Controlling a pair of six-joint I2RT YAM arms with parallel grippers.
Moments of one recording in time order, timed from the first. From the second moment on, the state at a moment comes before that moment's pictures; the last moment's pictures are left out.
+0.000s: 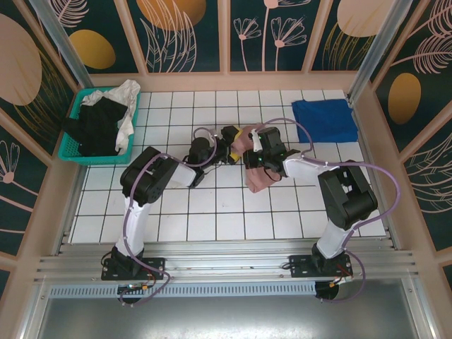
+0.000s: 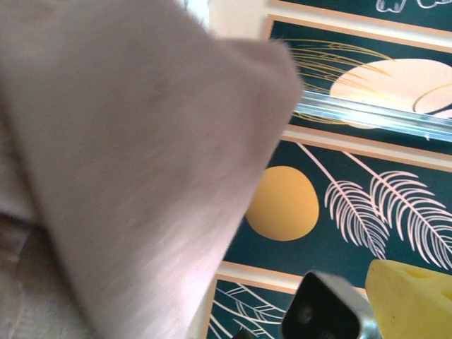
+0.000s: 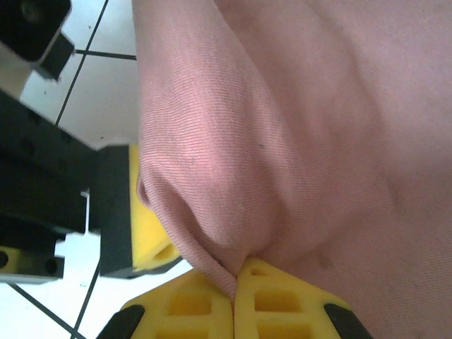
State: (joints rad) left arm -0.58 2.20 1.06 1.08 0.38 -1.72; right arm 0.50 1.72 0.97 -0.04 -0.22 0.29
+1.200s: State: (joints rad) left arm -0.52 2.14 1.26 0.36 0.47 -1.11; right arm 0.82 1.79 0.96 -0.01 0.54 0.17
